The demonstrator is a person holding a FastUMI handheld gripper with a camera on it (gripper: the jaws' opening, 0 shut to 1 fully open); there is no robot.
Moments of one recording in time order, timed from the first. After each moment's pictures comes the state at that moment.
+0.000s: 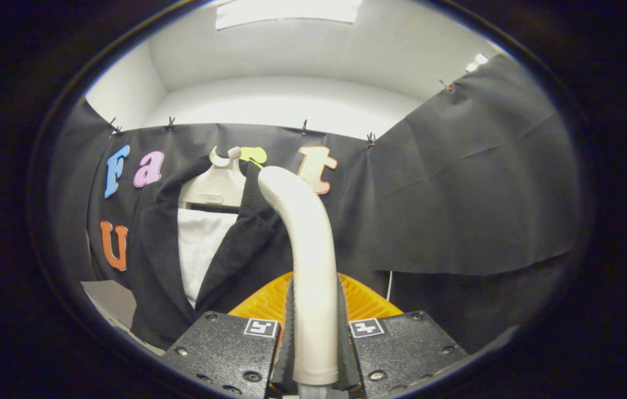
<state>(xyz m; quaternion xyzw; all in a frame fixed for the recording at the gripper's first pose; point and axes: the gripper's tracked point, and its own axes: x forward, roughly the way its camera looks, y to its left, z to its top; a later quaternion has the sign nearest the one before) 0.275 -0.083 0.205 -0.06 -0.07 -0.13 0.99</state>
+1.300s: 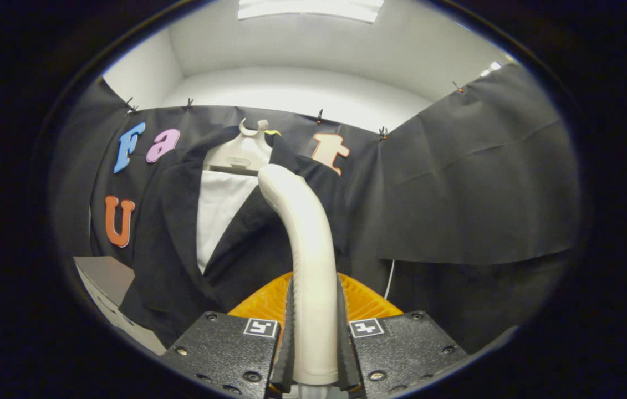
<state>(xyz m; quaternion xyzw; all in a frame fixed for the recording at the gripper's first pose) 0.246 -0.063 0.128 -0.10 -0.03 -0.13 0.99</state>
